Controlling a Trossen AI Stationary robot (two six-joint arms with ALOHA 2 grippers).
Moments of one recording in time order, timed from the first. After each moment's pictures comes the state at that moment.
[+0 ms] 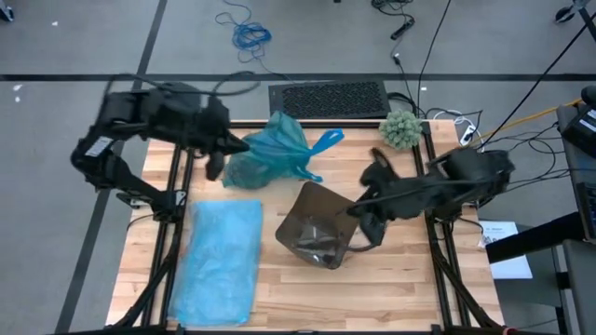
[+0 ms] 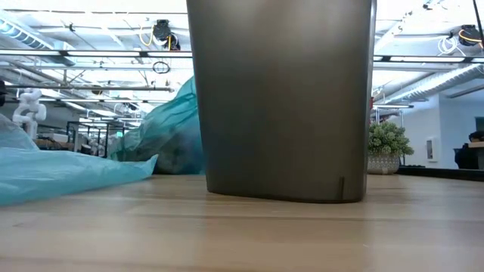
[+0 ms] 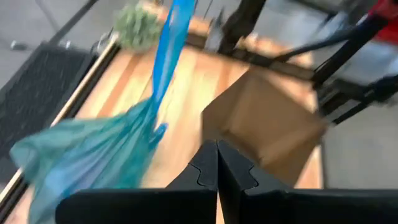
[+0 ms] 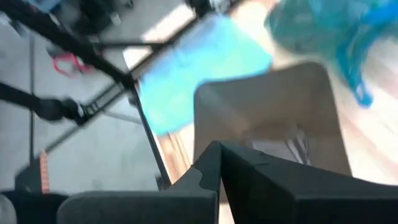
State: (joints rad) left arm 0.14 1.41 2.15 -1.38 0.04 -0.19; right arm 0.45 1.66 2.31 -1.44 0.32 0.97
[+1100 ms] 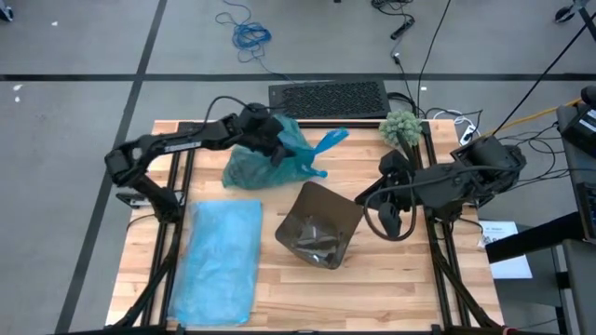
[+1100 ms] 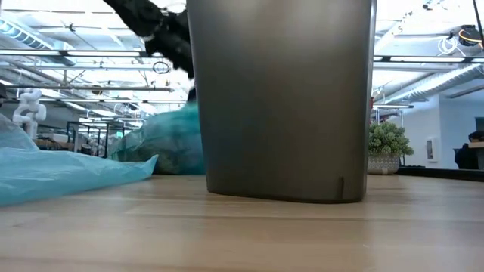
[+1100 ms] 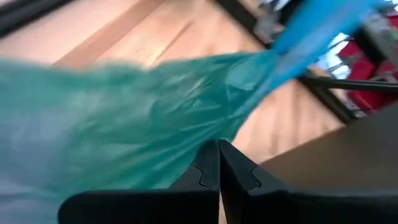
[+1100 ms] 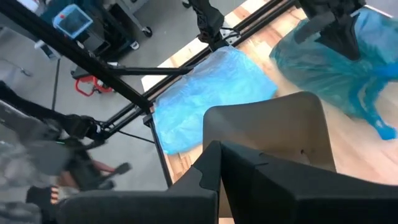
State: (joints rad) left arm 0.56 1.53 1.08 -0.20 0.51 -0.34; right arm 0.47 1.58 2.31 -1.39 0.39 0.92
